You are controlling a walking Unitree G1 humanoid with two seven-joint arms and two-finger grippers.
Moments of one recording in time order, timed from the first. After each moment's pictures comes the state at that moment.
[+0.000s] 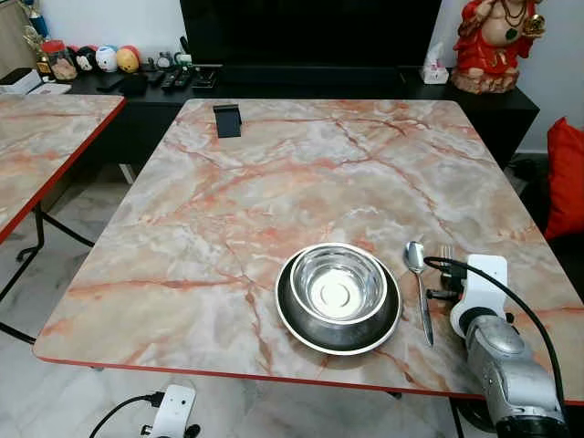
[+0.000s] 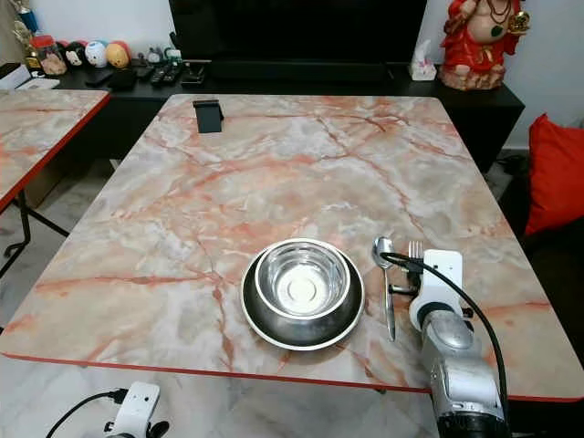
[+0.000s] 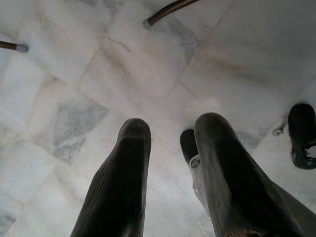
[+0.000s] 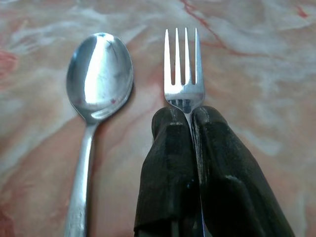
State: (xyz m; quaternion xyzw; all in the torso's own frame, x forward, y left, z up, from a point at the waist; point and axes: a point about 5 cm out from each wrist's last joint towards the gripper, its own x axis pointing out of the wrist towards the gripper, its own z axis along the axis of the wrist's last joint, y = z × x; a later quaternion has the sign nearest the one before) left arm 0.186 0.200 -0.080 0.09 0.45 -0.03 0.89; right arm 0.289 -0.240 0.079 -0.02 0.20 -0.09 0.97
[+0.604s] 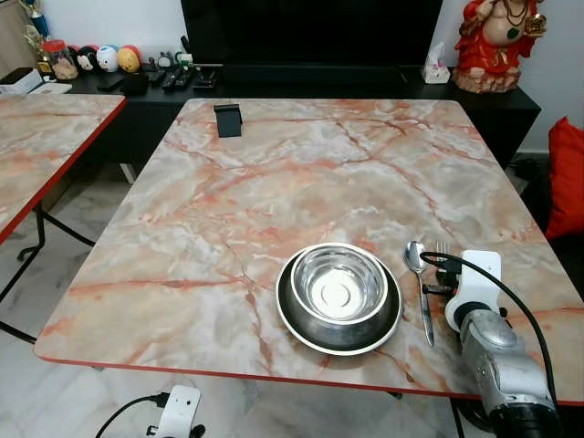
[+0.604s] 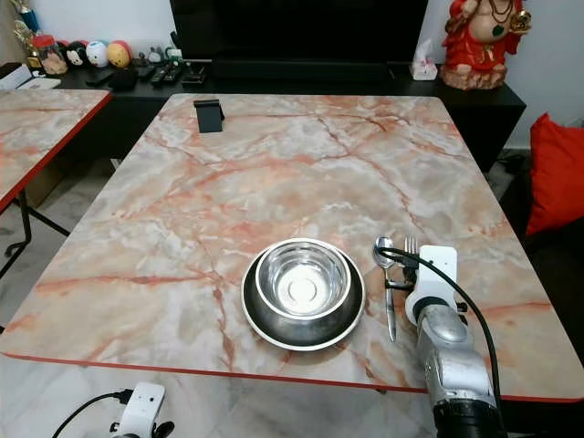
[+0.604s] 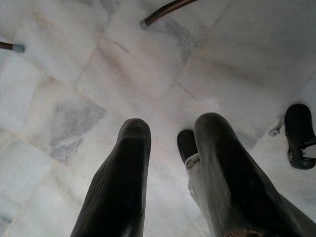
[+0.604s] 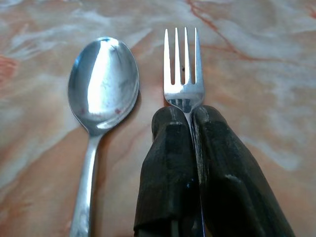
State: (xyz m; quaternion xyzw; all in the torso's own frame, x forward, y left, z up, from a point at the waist) left arm 0.186 0.197 -0.081 0.09 0.45 -0.04 0.89; right arm 0.299 -0.238 0.075 -0.02 0.20 -0.09 0.98
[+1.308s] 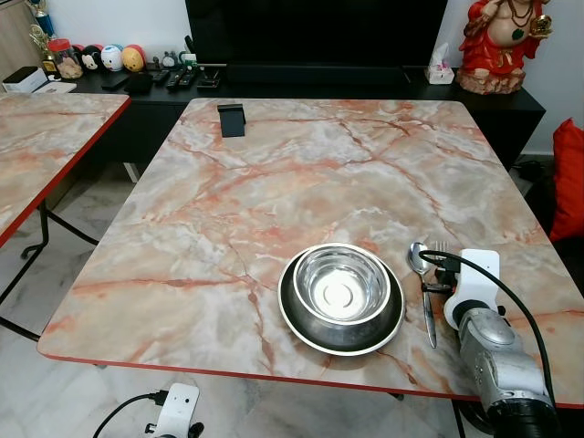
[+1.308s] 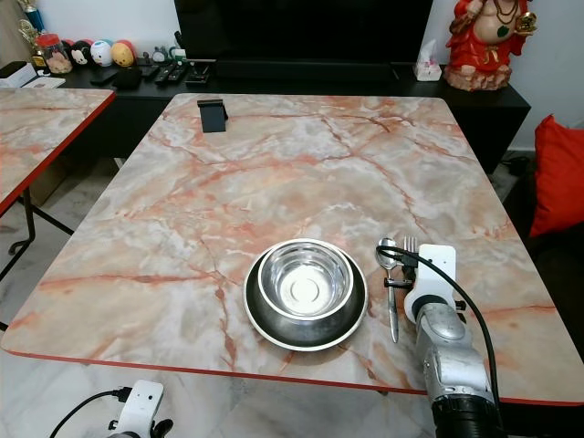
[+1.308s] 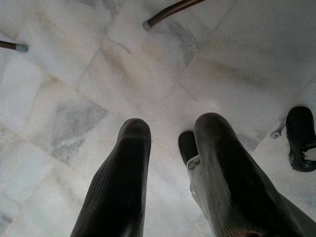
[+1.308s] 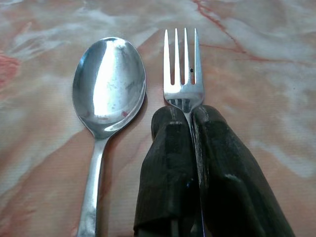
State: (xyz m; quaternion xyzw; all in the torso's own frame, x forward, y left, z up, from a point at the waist) left arm 0.188 0.197 -0.080 0.09 0.45 -0.03 0.89; right arm 0.300 -0.240 0.072 -0.02 0.20 -0.09 0.98
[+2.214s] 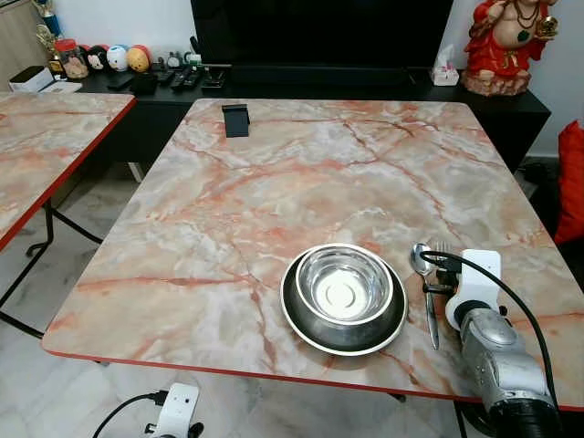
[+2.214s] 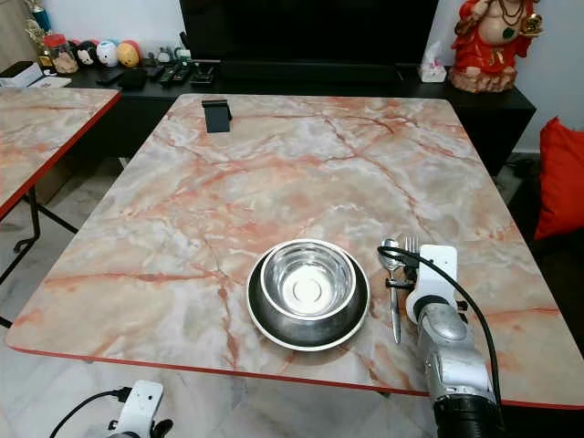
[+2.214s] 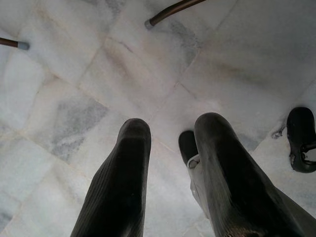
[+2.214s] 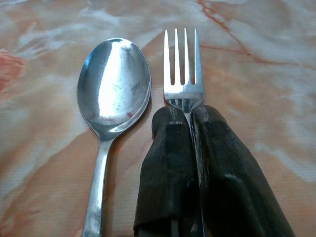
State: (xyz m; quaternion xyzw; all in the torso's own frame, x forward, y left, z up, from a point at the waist) left arm 0.188 0.197 -0.080 0.09 0.45 -0.03 0.89; right arm 0.300 -0.241 0.072 -0.02 0.20 -0.09 0.98
